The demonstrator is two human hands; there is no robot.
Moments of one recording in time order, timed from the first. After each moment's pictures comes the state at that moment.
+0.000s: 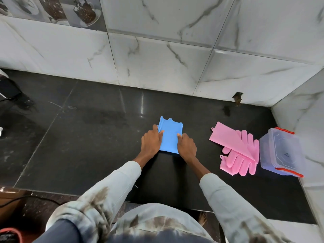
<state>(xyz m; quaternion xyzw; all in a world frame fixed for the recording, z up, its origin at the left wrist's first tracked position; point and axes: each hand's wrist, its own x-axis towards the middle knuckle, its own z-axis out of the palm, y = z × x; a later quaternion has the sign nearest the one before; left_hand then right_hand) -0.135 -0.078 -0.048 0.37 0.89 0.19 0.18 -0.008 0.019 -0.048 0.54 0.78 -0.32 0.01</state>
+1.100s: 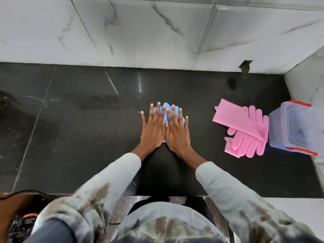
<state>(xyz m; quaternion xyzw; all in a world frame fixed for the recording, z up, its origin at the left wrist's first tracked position) -0.135 -0.059 -0.099 0.53 0.84 0.04 0.11 -0.023 0.005 -0.094 0.39 0.91 -0.09 0.03</state>
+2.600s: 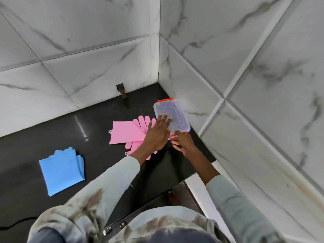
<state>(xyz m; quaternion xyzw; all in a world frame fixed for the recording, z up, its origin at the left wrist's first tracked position) 0.229 0.168 -0.005 0.76 0.63 0.03 0.19 0.372 0.169 -0.004 0.66 0.24 -0.64 -0.31</state>
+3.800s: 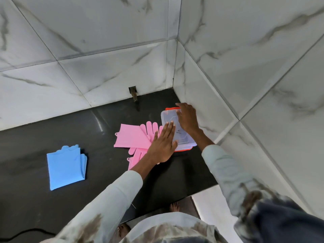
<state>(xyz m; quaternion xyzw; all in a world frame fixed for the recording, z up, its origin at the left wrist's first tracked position) 0.235 0.185 -0.042 0.71 0.65 0.06 0.25 0.355 0.316 0.016 0.55 0.80 -0.19 -0.13</state>
